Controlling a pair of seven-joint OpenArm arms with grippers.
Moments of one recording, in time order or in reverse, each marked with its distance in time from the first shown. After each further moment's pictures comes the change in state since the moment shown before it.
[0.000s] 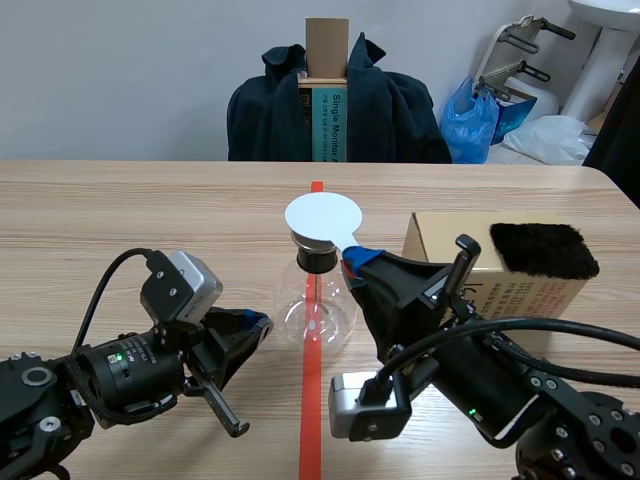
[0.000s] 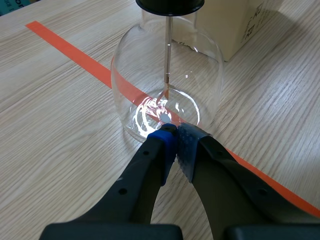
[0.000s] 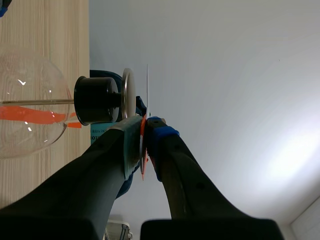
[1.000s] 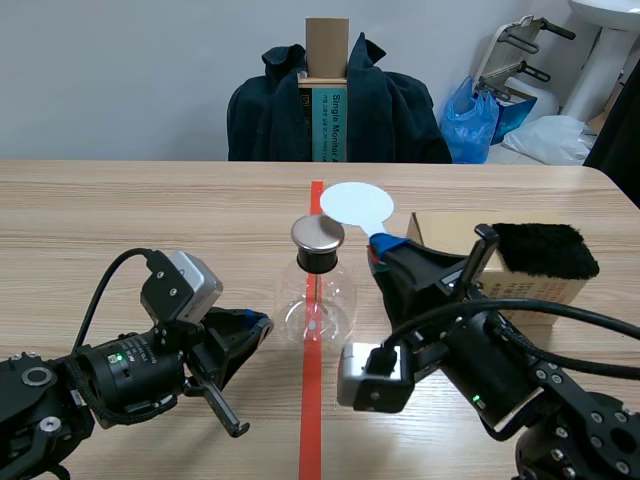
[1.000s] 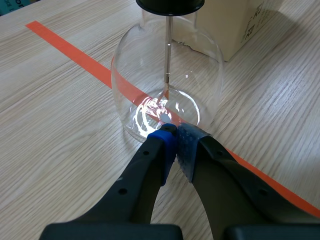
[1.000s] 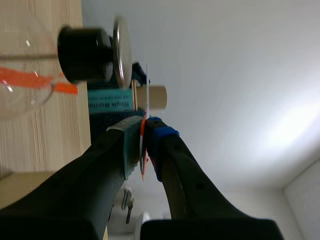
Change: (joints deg) left arm 0.0 0.0 0.0 0.0 0.0 0.0 0.0; right arm 0.0 0.0 0.0 0.0 0.0 0.0 -10.2
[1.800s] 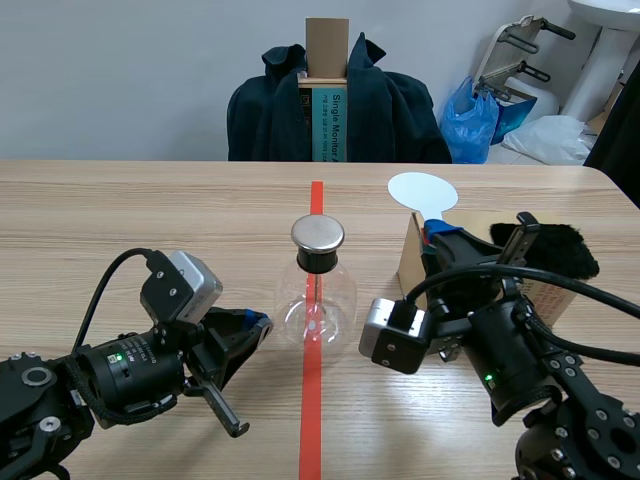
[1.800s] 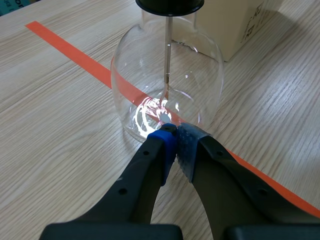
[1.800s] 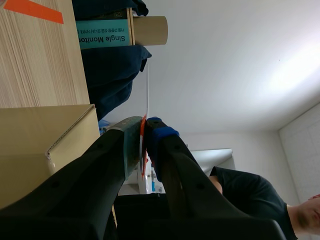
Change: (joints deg) left arm 0.0 0.0 0.0 0.0 0.0 0.0 0.0; right arm 0.0 0.0 0.0 0.0 0.0 0.0 -14.2
